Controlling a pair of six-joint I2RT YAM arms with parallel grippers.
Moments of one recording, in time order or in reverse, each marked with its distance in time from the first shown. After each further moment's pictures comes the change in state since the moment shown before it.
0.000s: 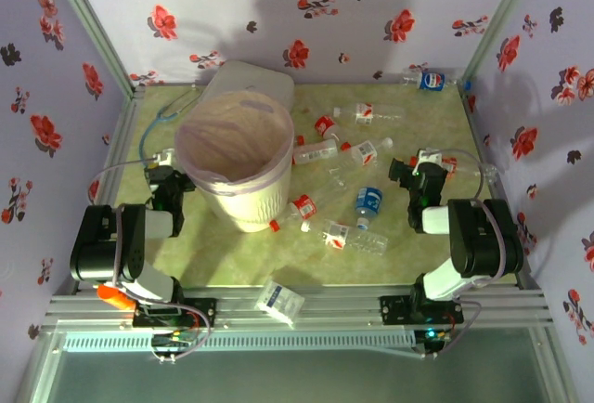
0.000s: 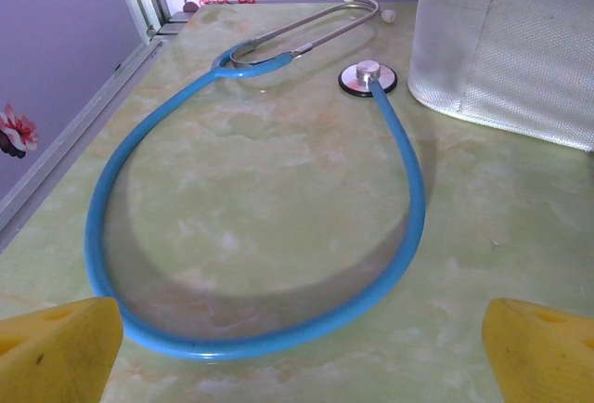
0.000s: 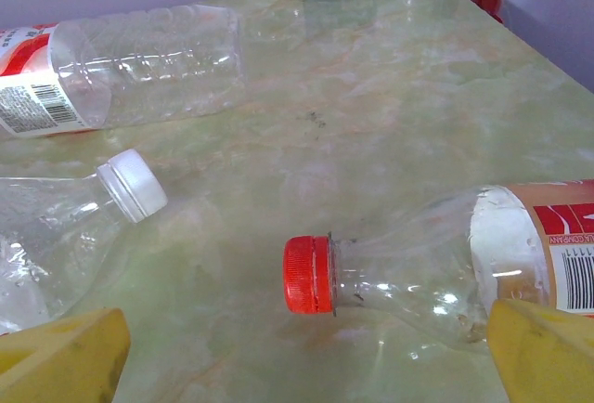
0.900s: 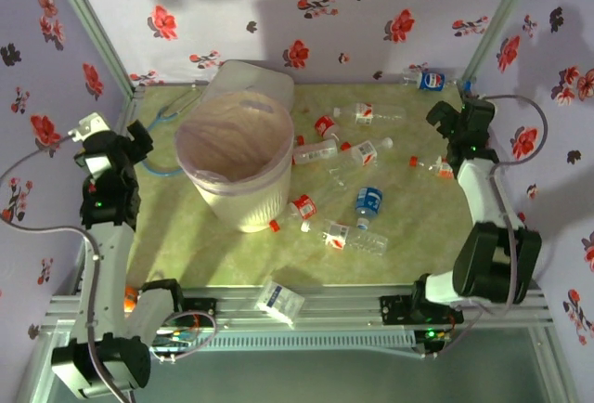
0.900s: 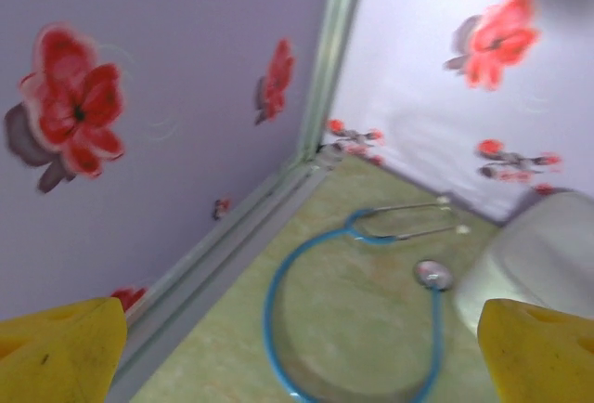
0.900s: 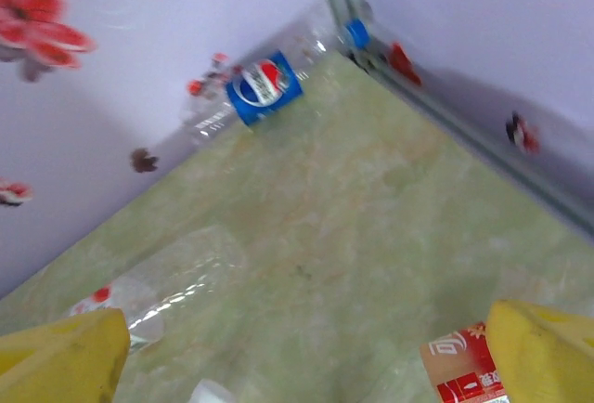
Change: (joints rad) left arm 0.119 -0.647 0.599 -1.179 -0.122 -0.308; right arm -0.195 -0.118 0.677 -0.941 -0.103 0.385
